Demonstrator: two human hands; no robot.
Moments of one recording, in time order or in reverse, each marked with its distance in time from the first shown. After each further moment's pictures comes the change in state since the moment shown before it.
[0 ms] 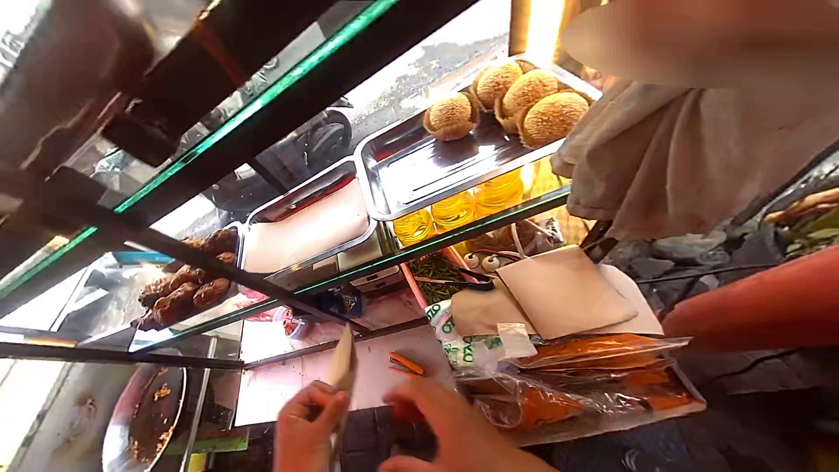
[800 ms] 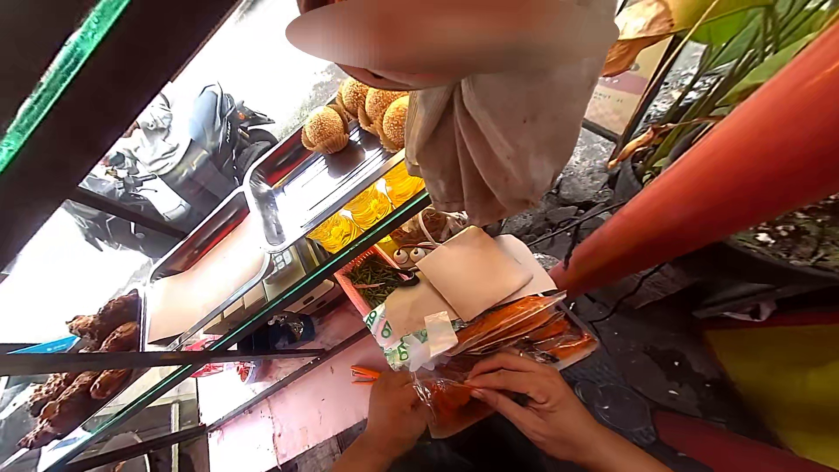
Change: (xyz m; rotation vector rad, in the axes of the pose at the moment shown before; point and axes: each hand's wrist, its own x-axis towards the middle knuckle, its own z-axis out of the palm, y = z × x) left_hand 0.035 -0.117 0.166 0.507 -0.586 0.880; right_hand -0.126 0.105 -0.088 -0.046 0.501 0.027
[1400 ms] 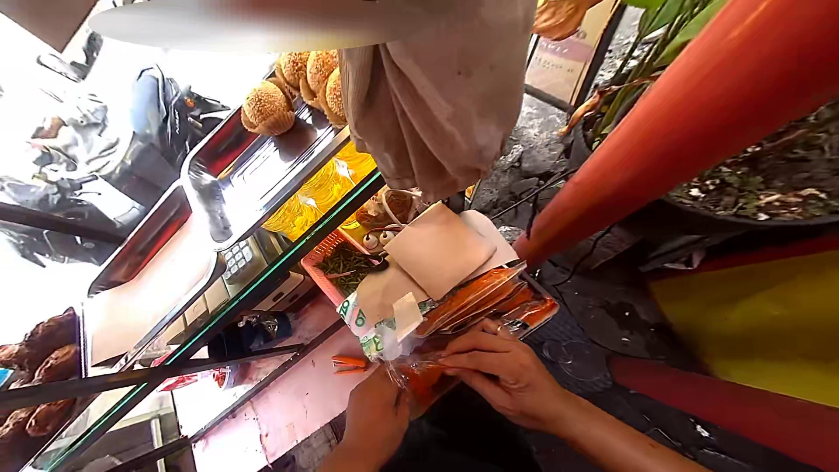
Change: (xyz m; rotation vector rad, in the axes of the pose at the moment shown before) left_hand 0.003 0.036 -0.021 0.157 -0.308 -0.216; right_hand -0.004 -0.009 0.001 -0.180 0.036 -0.078
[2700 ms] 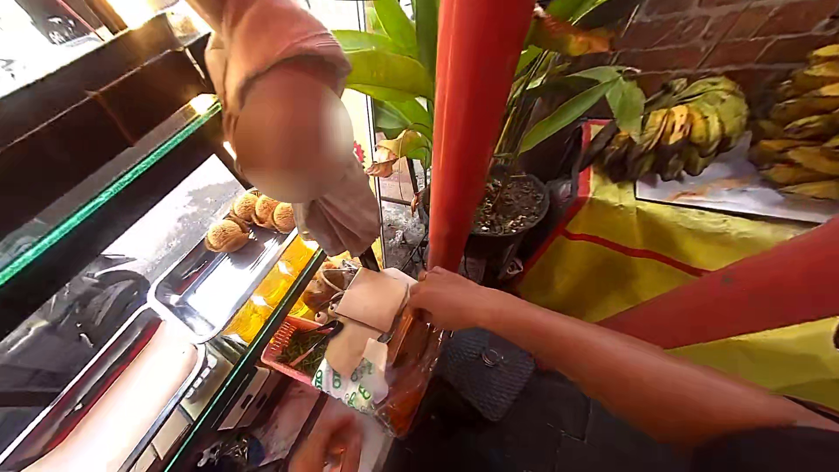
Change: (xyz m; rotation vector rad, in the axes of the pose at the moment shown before) left_hand -0.013 -0.039 -0.111 -0.371 -0.142 0.185; right_hand 0.100 -0.070 -0.073 -0.950 -0.457 0.342
